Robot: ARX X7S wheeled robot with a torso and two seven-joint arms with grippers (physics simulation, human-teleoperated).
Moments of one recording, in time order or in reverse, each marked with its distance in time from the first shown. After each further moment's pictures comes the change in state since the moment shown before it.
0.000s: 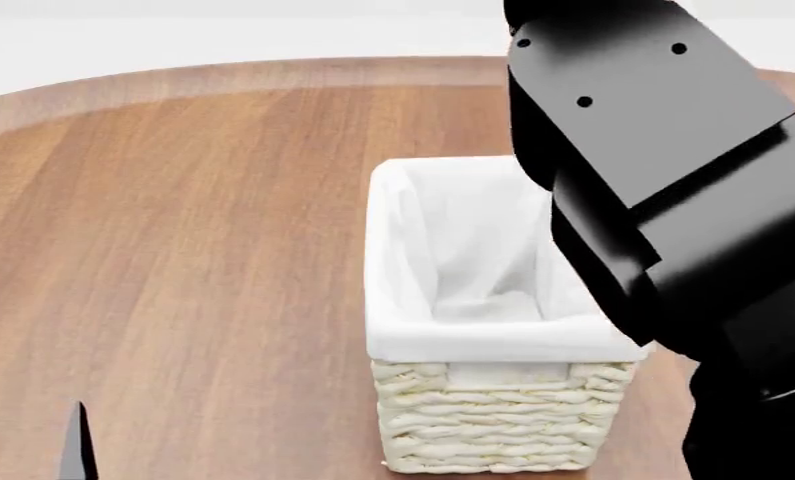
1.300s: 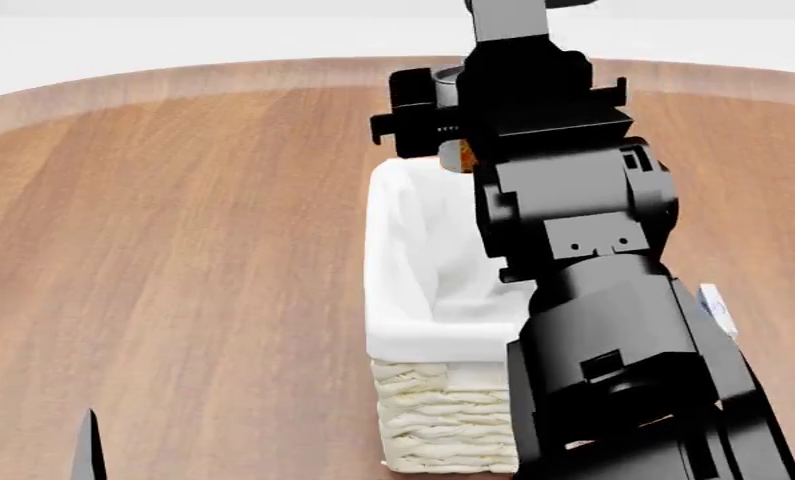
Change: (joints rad) left arm -0.007 -0.011 0.018 -0.043 -0.023 0.024 -0.003; right arm 0.142 -0.366 0.097 1.128 -0.193 -0.039 -0.479
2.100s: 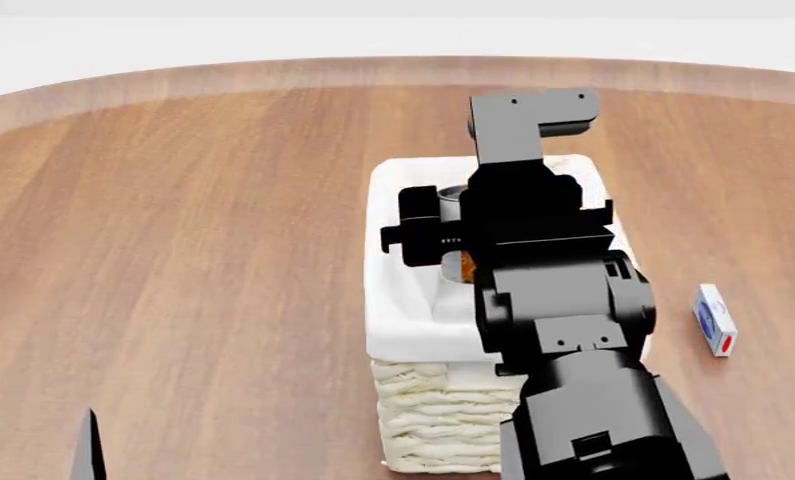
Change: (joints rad) left arm -0.005 -0.009 0.005 -0.012 -0.009 0.008 -0.008; right arm -0.176 -0.001 0.147 0.000 -0.135 -0.001 -0.021
